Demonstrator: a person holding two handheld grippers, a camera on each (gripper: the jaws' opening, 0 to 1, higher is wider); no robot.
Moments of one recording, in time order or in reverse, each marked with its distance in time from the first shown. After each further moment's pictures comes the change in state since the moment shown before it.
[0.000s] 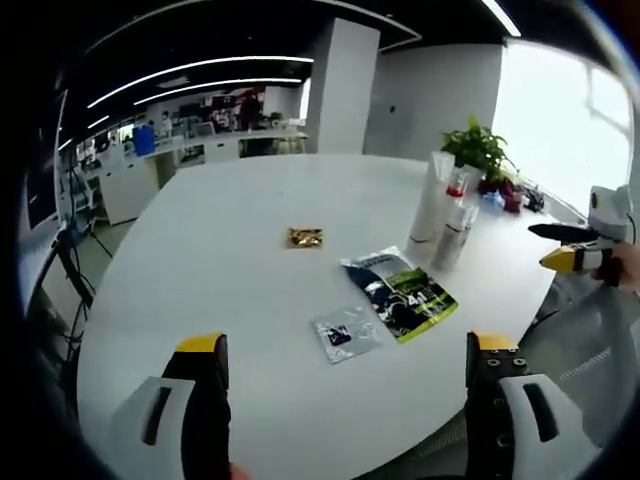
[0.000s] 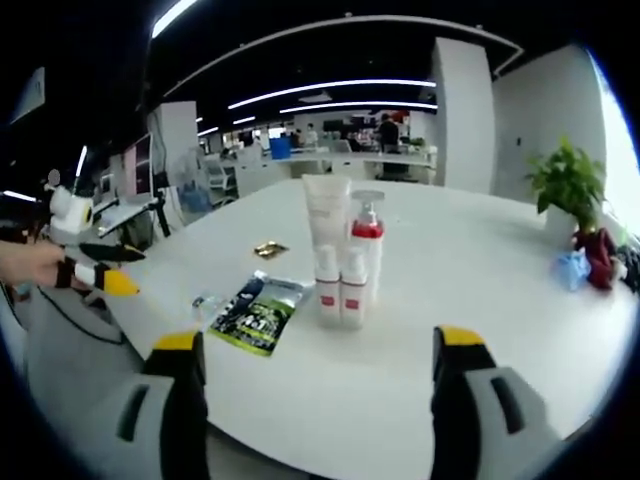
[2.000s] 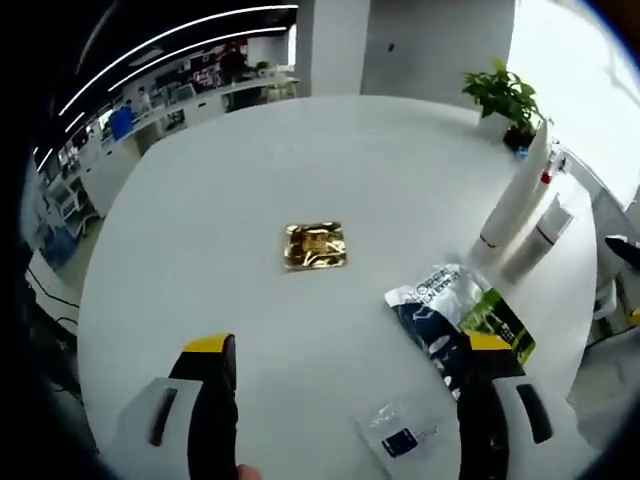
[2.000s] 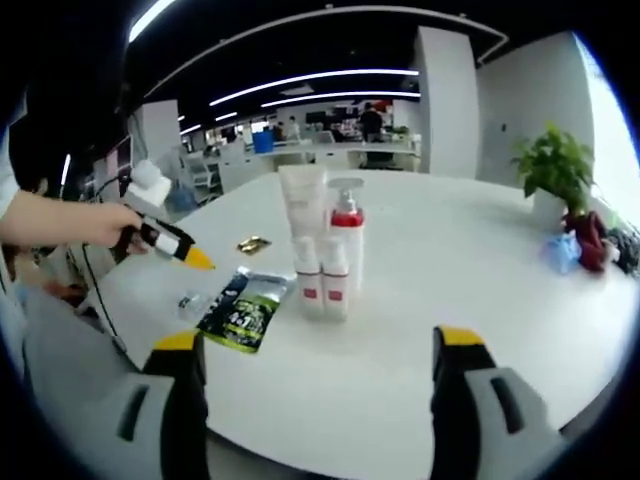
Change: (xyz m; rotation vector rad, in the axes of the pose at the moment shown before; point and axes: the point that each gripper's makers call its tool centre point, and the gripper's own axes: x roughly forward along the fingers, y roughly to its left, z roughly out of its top) left arm 0.158 0.039 0.042 0.081 0.292 0.019; right arm 0.005 -0.015 -0.007 0.053 0.041 -0.063
